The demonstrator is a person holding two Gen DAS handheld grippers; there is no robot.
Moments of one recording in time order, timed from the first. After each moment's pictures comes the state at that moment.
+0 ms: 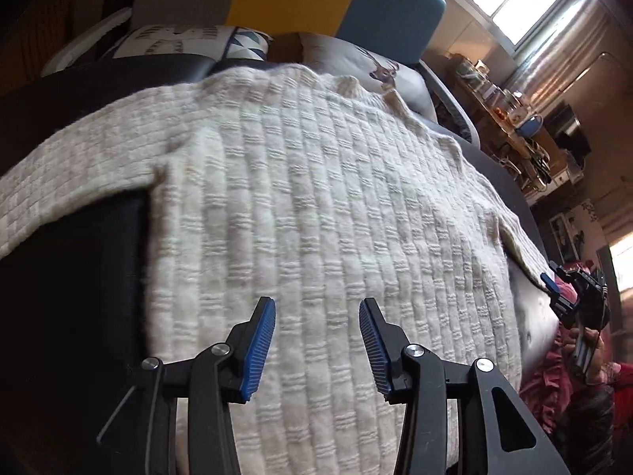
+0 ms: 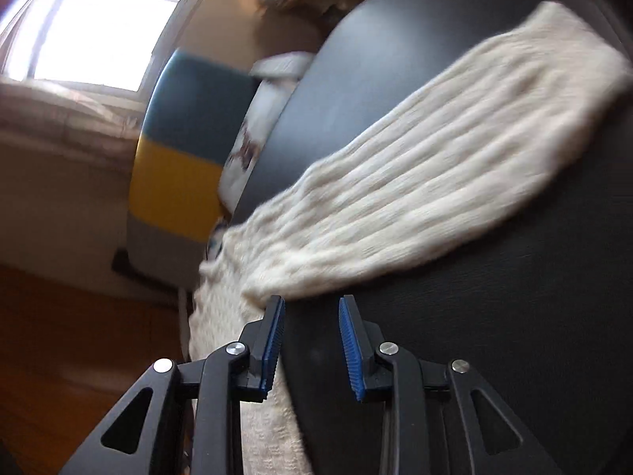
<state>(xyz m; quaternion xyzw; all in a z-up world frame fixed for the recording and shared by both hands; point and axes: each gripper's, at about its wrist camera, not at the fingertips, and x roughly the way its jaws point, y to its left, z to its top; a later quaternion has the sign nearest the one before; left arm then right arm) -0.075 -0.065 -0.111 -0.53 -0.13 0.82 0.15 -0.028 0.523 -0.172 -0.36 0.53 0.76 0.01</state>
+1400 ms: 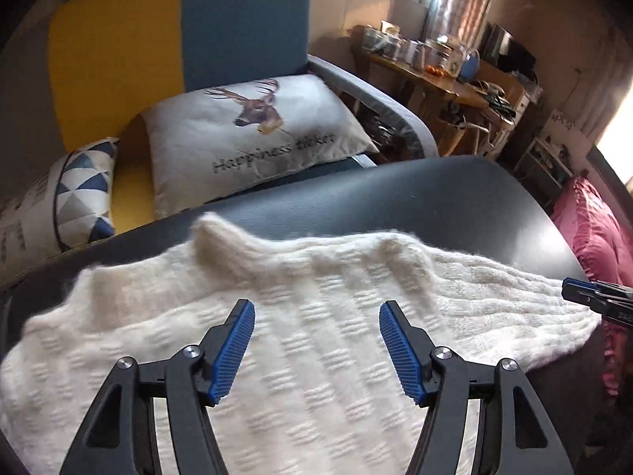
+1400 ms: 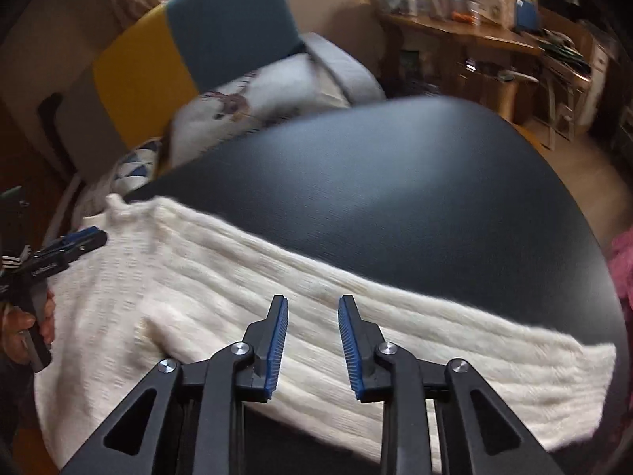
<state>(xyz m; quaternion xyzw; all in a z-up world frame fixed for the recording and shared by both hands) -0.312 0.137 -0.112 -0.45 0.03 0.86 0.24 -0.167 0.467 -0.116 -0.47 0.14 0.87 -0.02</state>
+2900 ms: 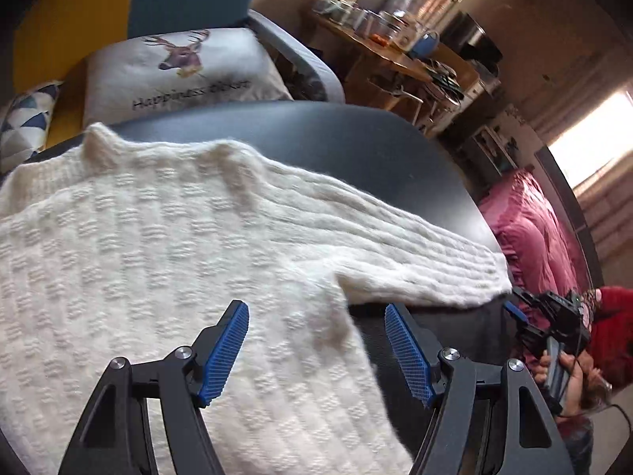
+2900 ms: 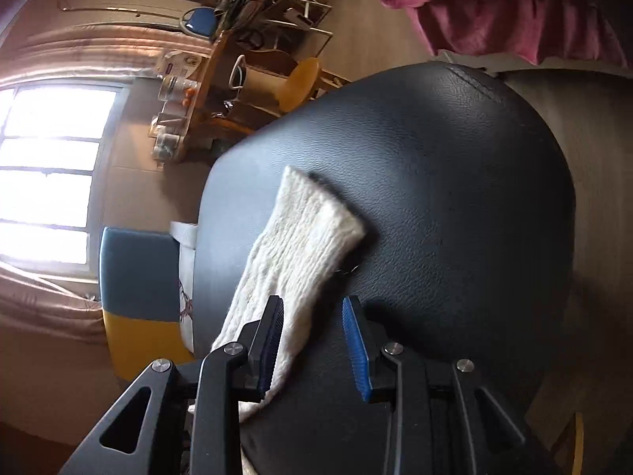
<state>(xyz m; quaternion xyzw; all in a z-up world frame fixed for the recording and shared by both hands) -0.202 0.222 -0.094 -0.53 -0.03 0.77 0.35 0.071 0.636 -0.188 -0.25 0.64 0.70 0.20</state>
